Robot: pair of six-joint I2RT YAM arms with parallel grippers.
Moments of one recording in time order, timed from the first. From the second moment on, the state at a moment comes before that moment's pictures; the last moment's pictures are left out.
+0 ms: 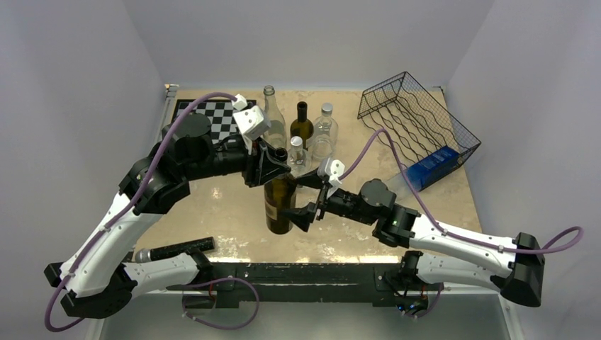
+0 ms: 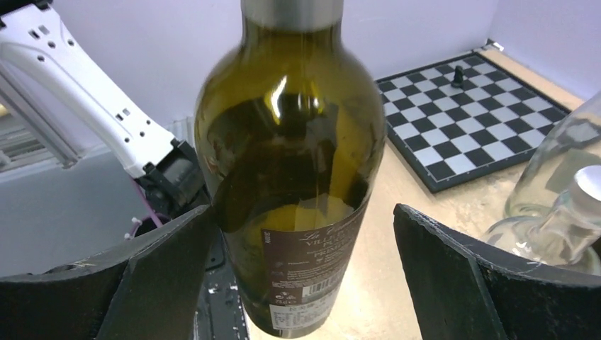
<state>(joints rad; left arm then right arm) -0.79 1.05 1.54 -0.74 0.39 -0.07 1.10 0.96 0.72 0.32 -0.12 0.14</state>
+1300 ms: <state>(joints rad) -0.79 0.97 1.51 -0.63 0.30 -0.11 1.14 1.18 0.63 0.57 -0.04 0.20</state>
